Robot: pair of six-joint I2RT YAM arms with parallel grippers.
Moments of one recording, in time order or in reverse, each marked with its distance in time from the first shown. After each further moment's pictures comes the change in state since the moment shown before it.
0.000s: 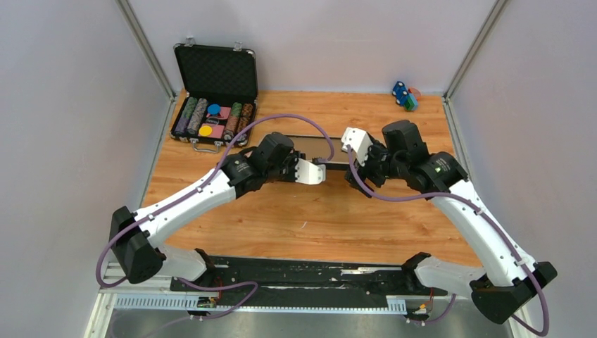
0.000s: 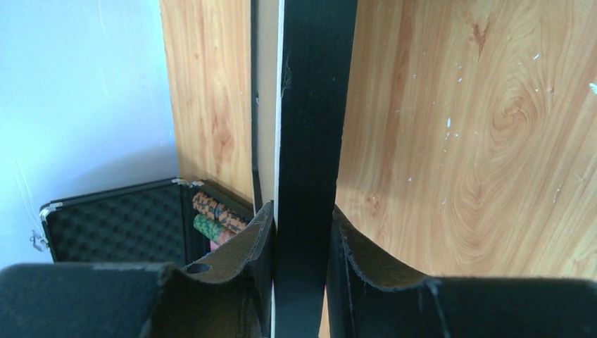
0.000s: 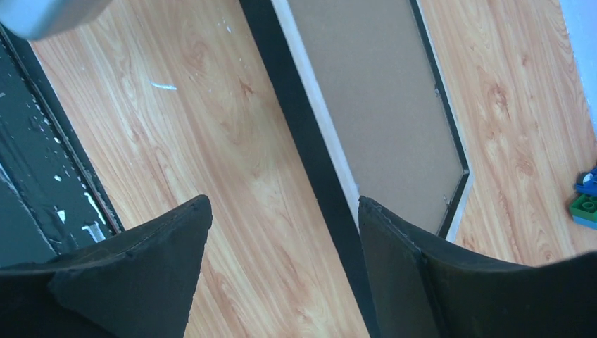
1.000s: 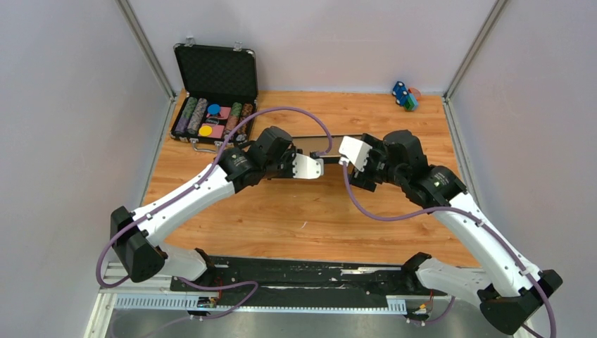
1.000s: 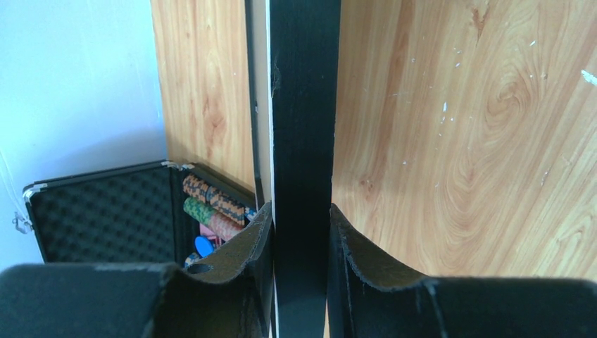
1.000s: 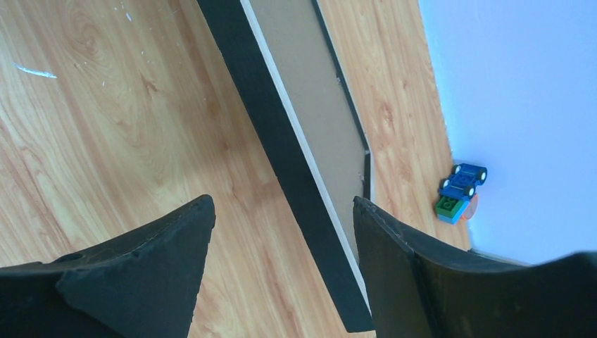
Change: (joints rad) left arm 0.013 0.020 0.090 -0.117 0.005 -0.037; right arm 0.060 -0.087 -0.162 0.214 0.204 -0.202
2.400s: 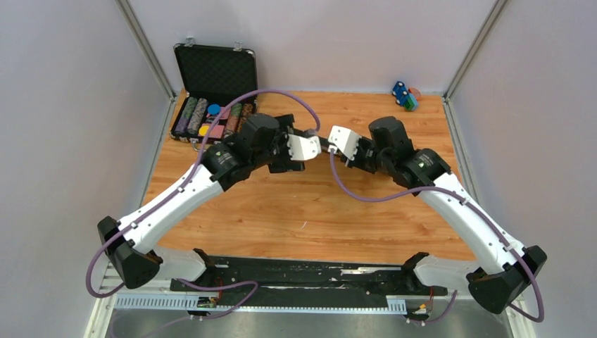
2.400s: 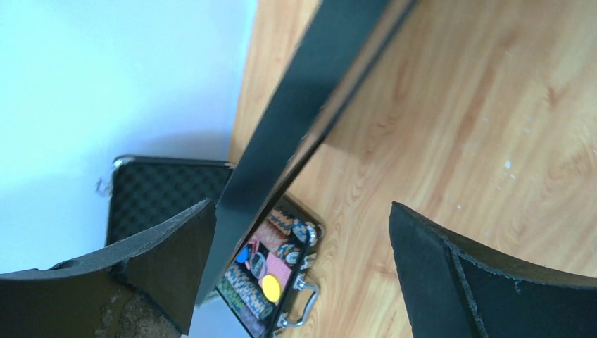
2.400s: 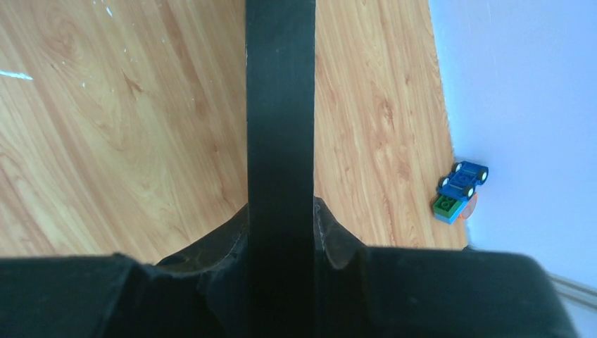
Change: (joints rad) left arm 0.031 -0.039 0.076 0.081 -0.016 -0.029; right arm 0.002 0.137 0.081 -0.004 0.035 -0.043
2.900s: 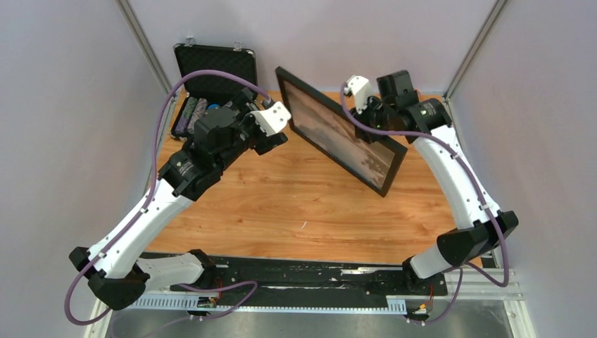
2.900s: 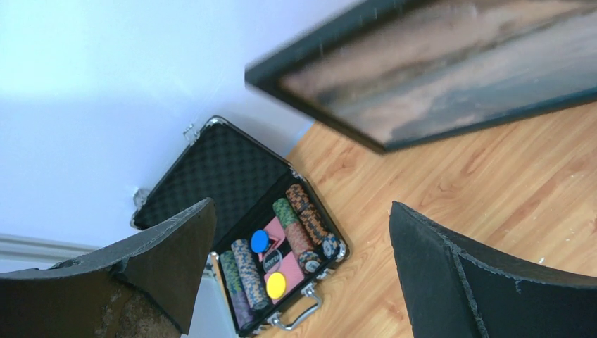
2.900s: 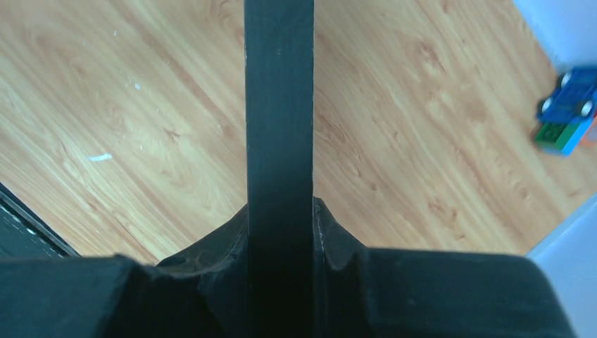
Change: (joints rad) left arm 0.078 -0.192 0.036 0.166 -0.095 -0.217; right arm -0.163 0.320 0.513 -0.311 -0.118 0.348
